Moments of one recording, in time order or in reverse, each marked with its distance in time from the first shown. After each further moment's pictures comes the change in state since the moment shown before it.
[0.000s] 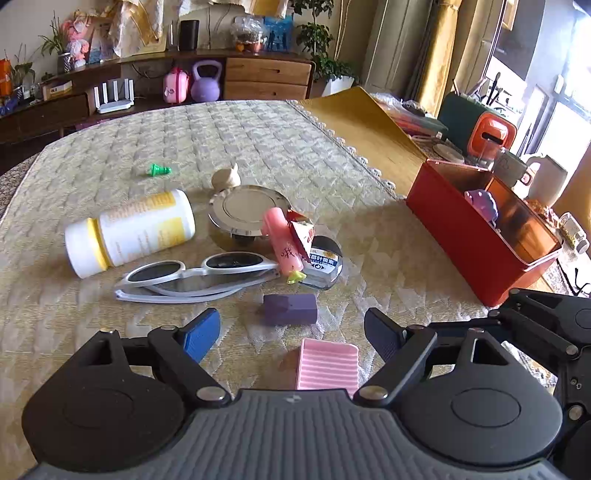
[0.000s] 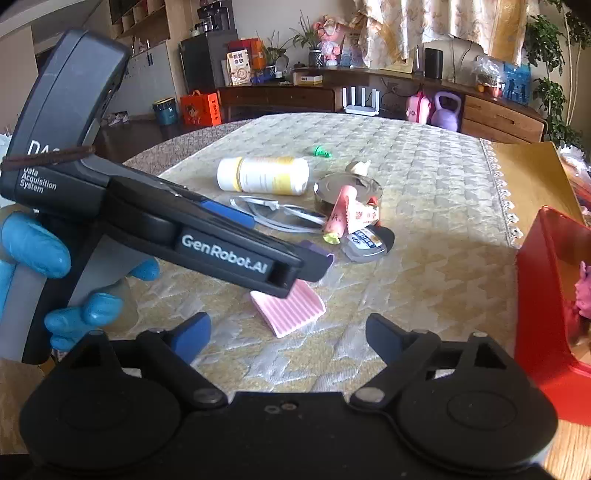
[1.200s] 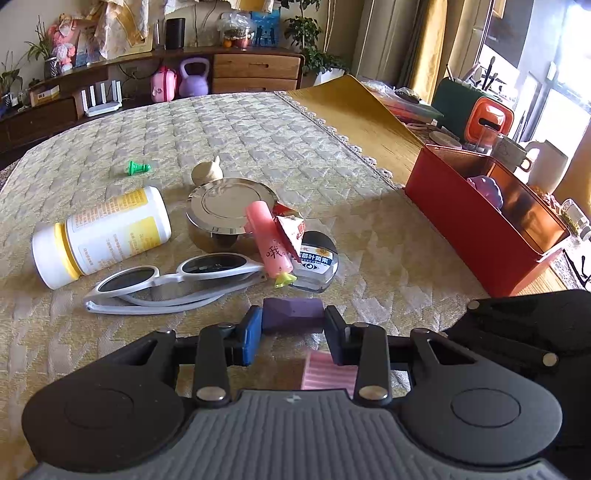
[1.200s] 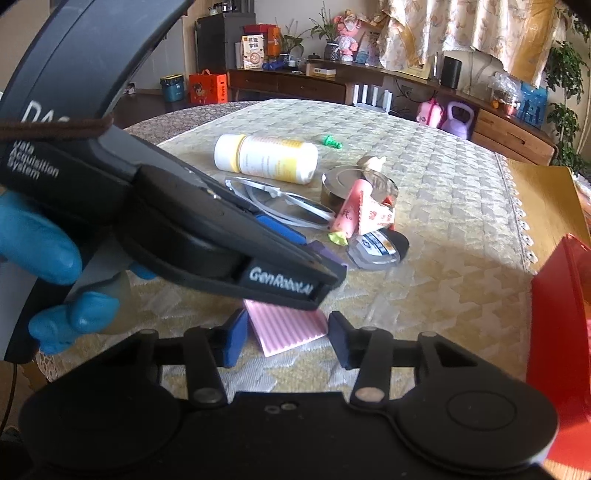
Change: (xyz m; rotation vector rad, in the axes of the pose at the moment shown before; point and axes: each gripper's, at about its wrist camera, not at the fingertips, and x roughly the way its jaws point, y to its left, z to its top) left arm 0.024 -0.006 0.003 0.035 0.011 -0.016; right arm 0.026 0.007 0.002 -0.101 0.029 -0.055
